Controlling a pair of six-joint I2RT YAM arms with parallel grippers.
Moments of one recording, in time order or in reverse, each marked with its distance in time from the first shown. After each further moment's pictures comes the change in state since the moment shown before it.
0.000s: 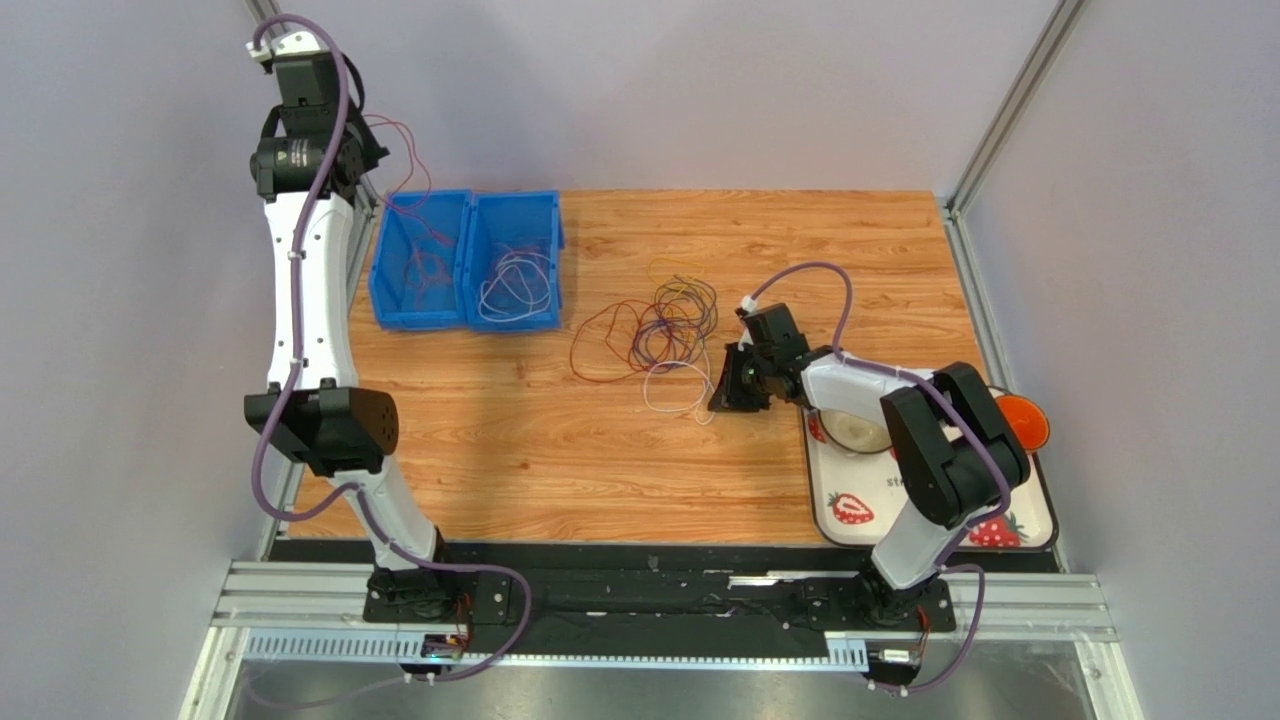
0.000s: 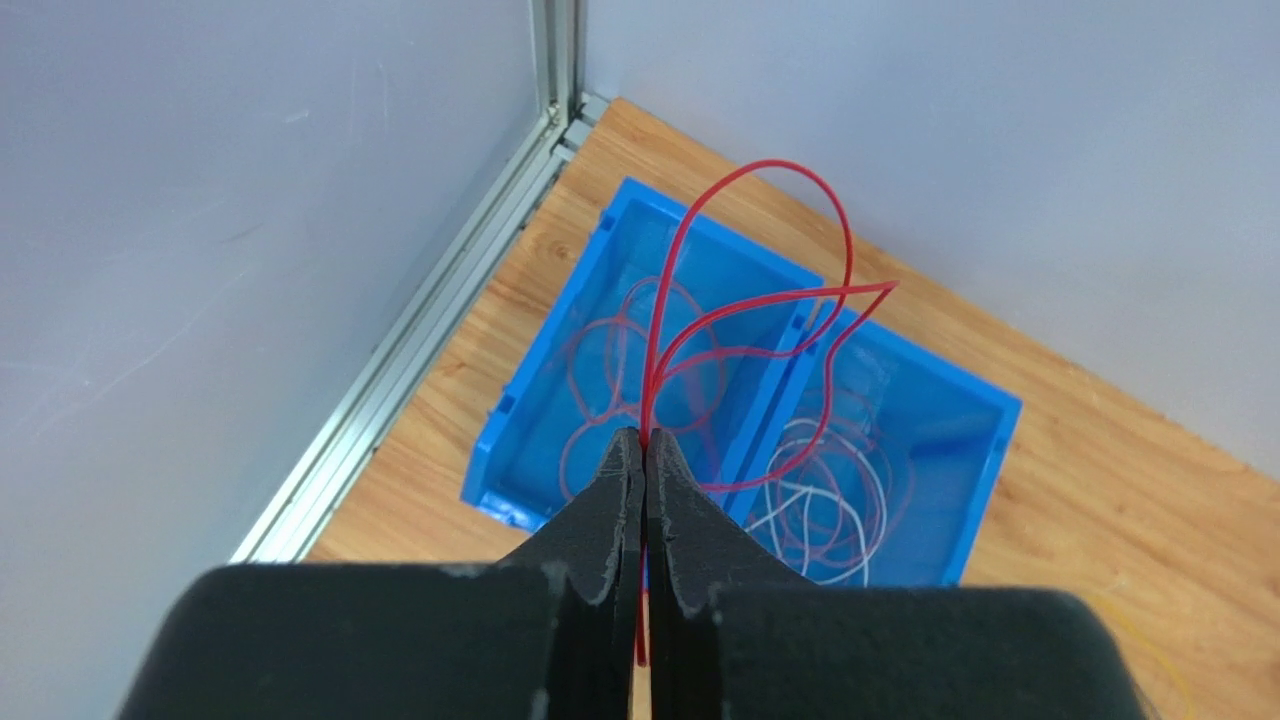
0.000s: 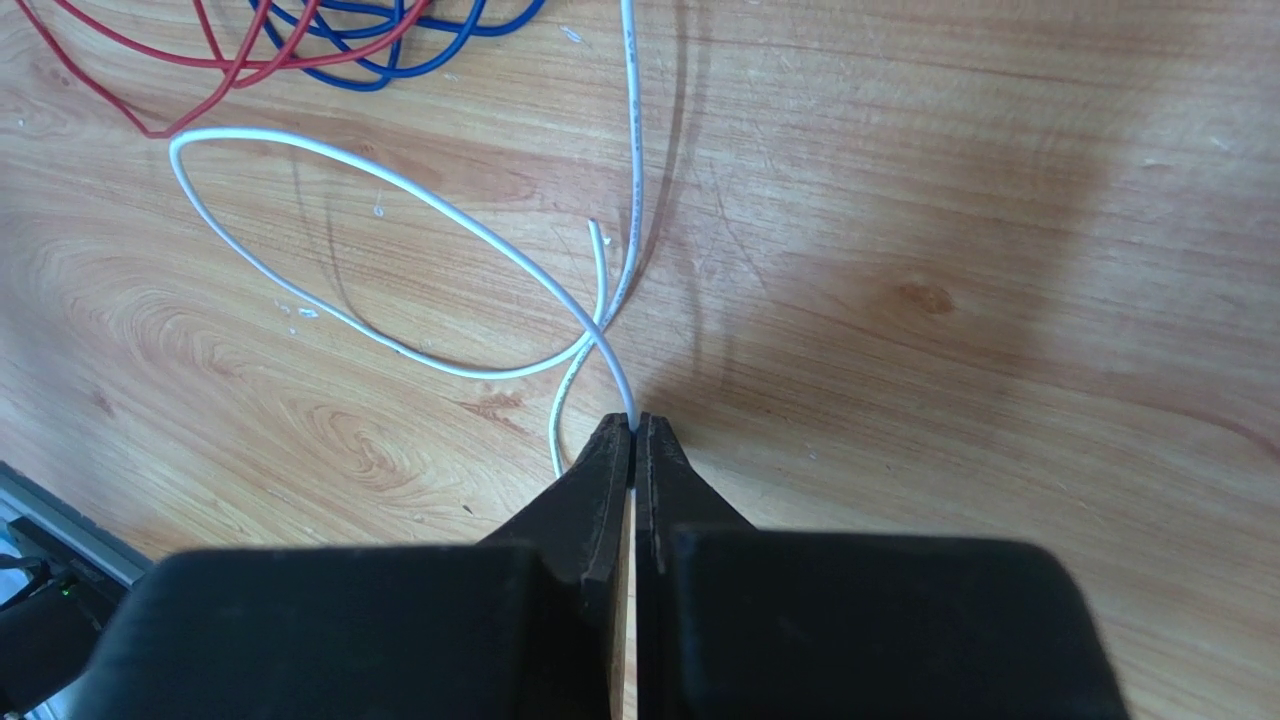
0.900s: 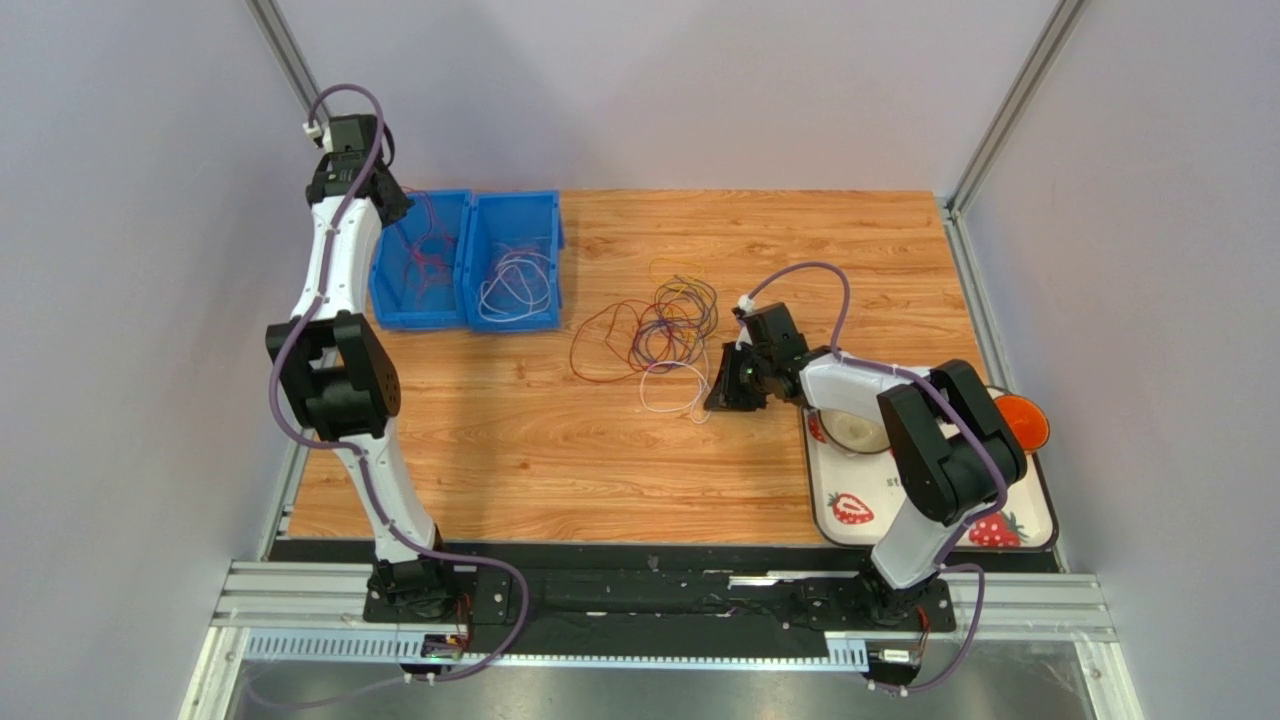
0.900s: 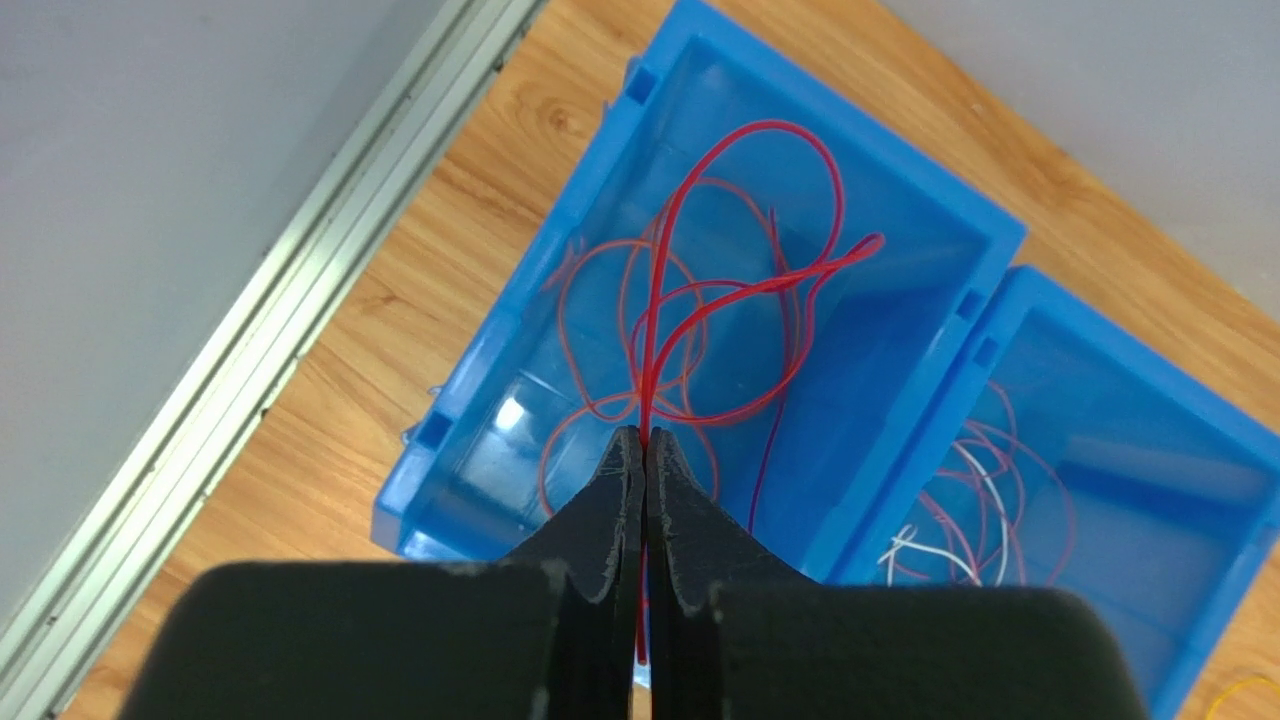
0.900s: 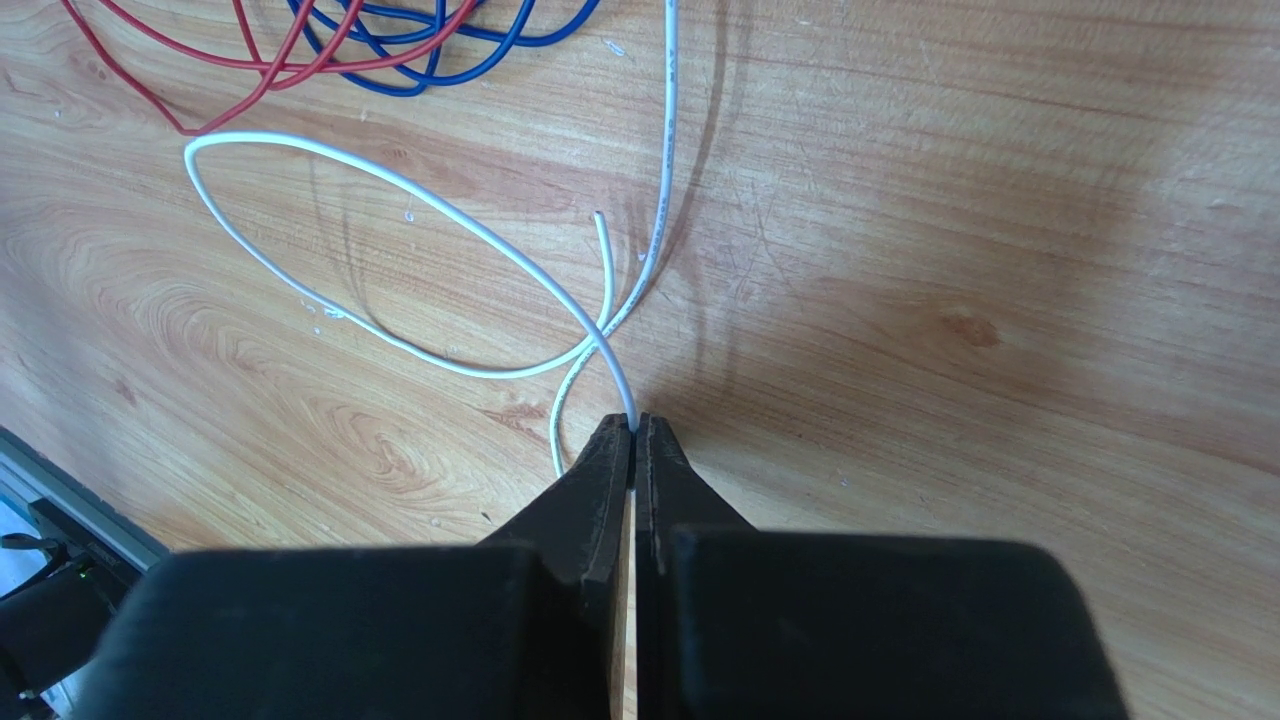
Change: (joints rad) left arm 0.077 0.207 -0.271 0.260 0.079 -0.095; right arm 0.000 0.017 0.001 0.036 -0.037 -0.003
